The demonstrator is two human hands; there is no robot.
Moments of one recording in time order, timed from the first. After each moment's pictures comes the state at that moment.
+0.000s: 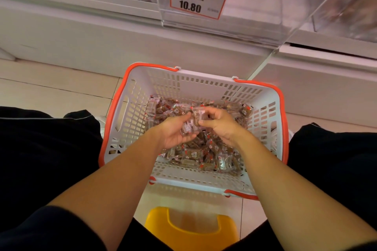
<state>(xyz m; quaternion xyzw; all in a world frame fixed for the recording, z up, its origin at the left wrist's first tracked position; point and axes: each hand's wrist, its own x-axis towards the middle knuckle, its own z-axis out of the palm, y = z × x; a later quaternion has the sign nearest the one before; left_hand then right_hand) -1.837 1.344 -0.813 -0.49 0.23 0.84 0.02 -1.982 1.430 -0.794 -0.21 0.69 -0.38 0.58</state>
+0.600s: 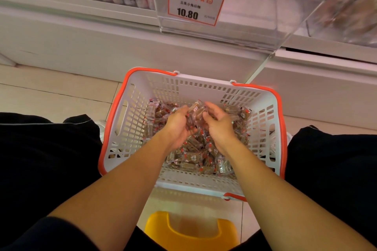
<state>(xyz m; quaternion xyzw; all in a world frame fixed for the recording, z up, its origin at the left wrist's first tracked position) -1.861 1.354 -0.799 -0.51 0.29 0.80 -0.14 -1.963 1.427 -0.797 -0.13 0.72 -0.51 0.45</state>
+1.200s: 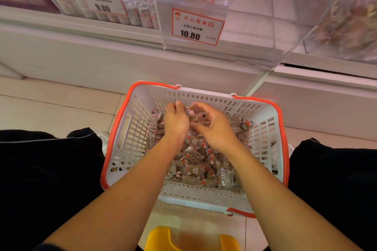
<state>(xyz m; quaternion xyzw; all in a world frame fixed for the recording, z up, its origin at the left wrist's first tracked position) -1.877 1.335 -0.765 -0.62 0.49 0.56 -0.26 -1.968 1.409 -0.744 -0.42 0.73 -0.39 0.38</state>
